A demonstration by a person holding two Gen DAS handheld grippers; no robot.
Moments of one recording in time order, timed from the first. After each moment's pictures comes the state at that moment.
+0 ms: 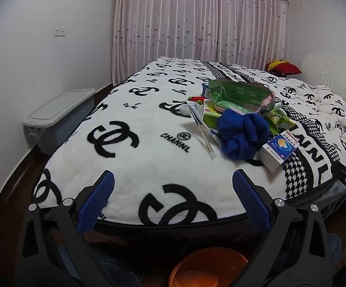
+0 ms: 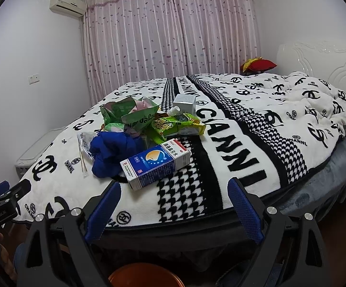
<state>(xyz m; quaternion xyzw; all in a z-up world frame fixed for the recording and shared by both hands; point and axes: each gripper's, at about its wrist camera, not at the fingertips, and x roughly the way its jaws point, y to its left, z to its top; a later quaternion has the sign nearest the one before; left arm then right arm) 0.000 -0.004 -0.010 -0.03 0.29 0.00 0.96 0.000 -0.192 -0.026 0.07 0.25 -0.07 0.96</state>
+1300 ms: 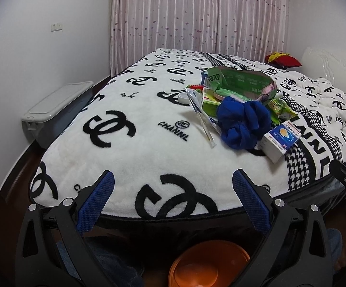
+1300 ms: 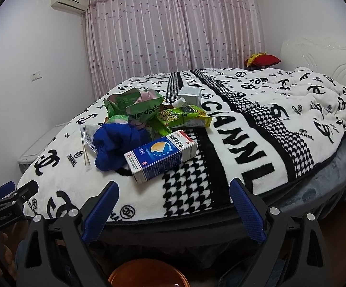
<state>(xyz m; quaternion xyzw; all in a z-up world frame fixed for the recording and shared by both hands) 0.004 -0.008 -0.020 -0.02 0.31 0.00 0.95 0.007 -0.187 -0.037 0.08 0.27 -0.05 0.96</state>
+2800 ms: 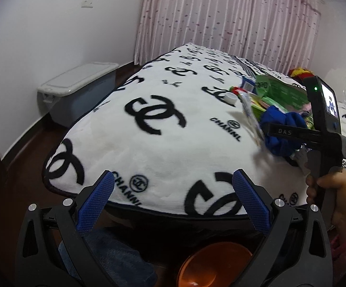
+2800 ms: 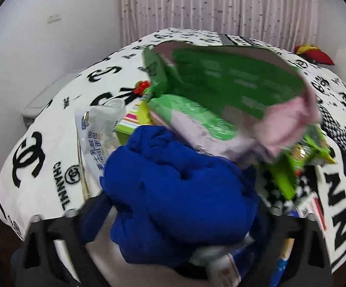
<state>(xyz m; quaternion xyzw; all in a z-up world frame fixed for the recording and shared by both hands) 0.002 0.069 -0.034 -0.10 0.33 0.06 0.94 0.223 -0.082 -0.072 -0.01 0.41 0.05 0.91</state>
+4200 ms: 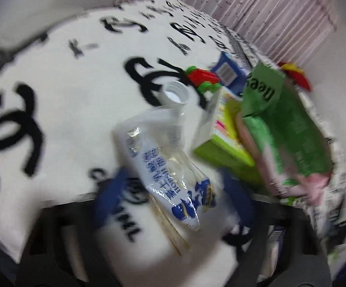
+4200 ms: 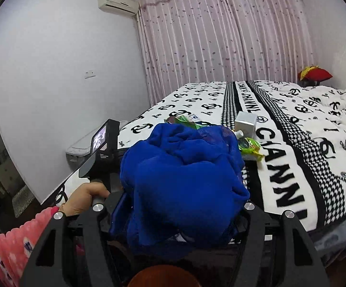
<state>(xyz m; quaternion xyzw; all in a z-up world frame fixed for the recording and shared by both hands) 0.212 -0.012 -0.061 -0.20 0.44 -0.02 0.88 0.019 -0.176 0.022 0.07 0.25 0.12 0.96</state>
